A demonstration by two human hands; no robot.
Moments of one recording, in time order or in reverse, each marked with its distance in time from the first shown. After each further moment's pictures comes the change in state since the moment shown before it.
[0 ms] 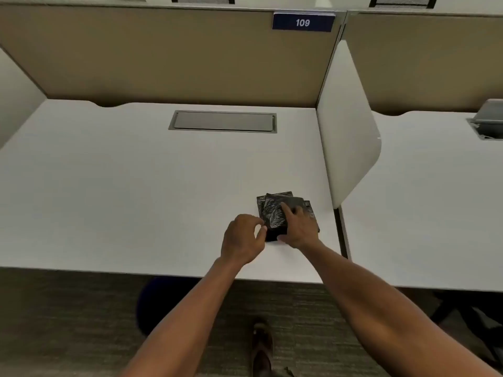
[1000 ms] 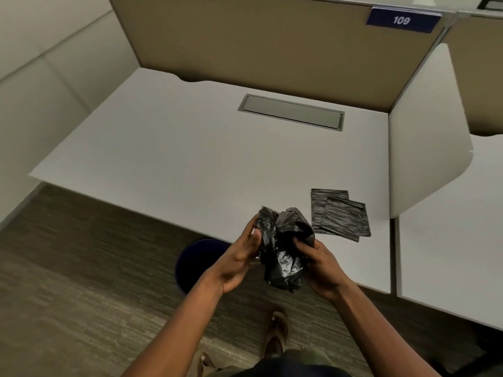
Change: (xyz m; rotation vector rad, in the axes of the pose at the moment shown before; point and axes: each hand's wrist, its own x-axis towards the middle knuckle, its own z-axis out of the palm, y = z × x) left_hand -0.144 -0.068 -0.085 -1.338 -0.226 -0.416; right_hand -0.143 -0.090 0.019 1.691 -0.544 -0.086
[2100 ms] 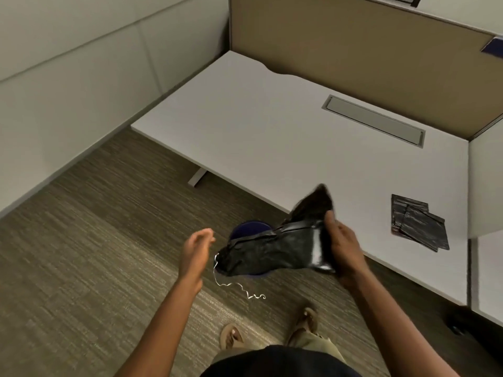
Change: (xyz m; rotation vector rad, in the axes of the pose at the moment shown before) left_hand -0.219 -0.032 -0.267 0.064 0.938 0.078; right_hand 0.006 0.105 0.223 -0.412 0.252 -0.093
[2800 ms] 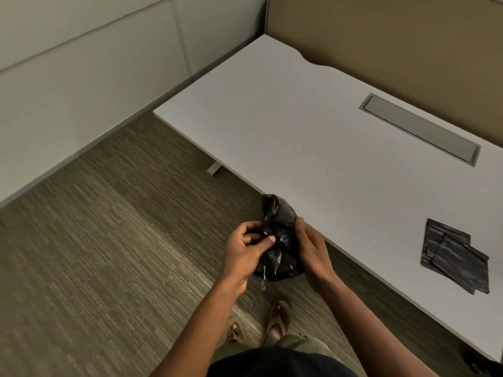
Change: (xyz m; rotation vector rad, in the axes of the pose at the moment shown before) left_hand -0.017 0.054 0.086 -0.236 -0.160 0.000; right_hand 0.058 0.008 0.076 -0.188 -0.290 -0.136
